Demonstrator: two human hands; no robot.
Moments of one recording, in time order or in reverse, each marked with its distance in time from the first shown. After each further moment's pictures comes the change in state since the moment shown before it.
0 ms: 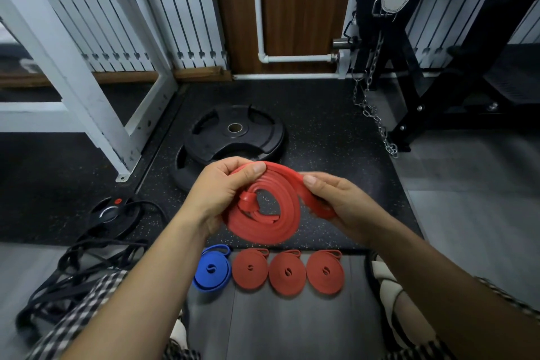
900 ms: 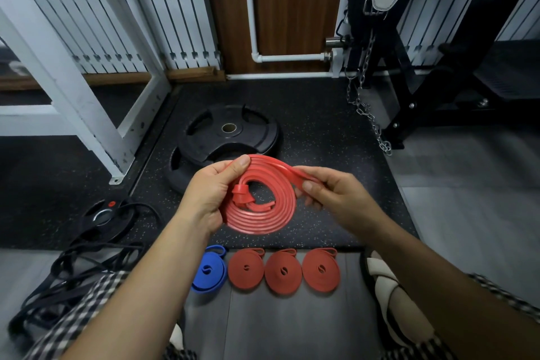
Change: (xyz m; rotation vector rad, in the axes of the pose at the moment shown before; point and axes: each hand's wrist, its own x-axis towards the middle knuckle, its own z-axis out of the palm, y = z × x) left_hand 0.014 -0.012 0.006 -0.222 0.123 -0.105; right_hand -0.005 0.001 -0.009 -0.218 0.075 -0.247
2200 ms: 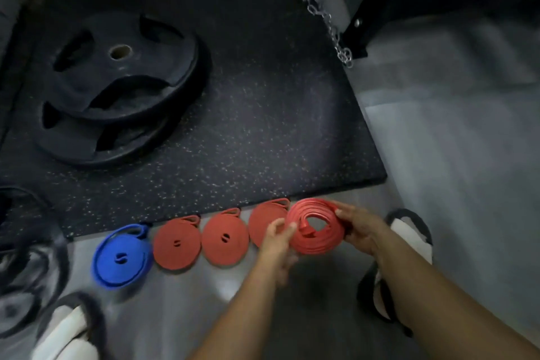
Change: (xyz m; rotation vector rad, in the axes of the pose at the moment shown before) left_hand 0.058 -0.324 0.113 0.108 -0.043 -0.734; right_hand -0.060 0.306 -0.098 0.608 0.492 1.037
